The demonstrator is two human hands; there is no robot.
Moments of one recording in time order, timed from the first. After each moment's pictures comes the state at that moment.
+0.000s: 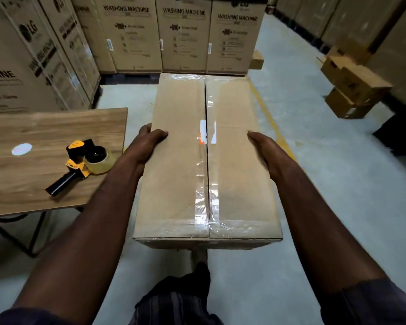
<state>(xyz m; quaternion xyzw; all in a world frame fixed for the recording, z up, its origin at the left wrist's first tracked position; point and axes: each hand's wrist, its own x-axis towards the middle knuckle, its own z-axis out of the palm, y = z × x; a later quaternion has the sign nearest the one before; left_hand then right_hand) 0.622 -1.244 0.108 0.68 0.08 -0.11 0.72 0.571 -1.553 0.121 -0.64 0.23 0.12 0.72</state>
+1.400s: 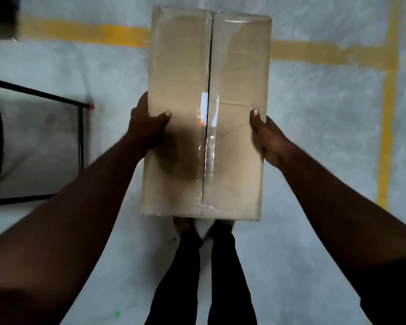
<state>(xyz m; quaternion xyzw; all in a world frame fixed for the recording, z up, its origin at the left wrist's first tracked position) 1.004 -1.354 -0.371 0.80 0.24 -0.16 0.52 1.004 -1.661 -0.385 -0.68 0.27 0.30 0.62</state>
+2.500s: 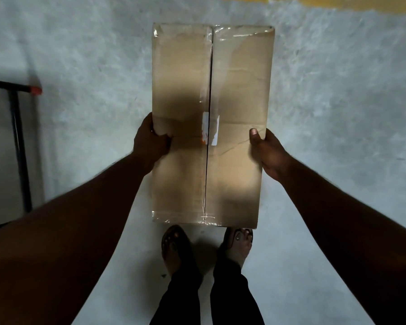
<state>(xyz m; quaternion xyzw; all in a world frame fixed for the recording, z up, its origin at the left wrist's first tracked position) 1.045 -1.378 -0.677 0.79 0.32 -0.23 0.47 1.047 -1.676 -0.726 -0.67 0.28 0.31 0.62</state>
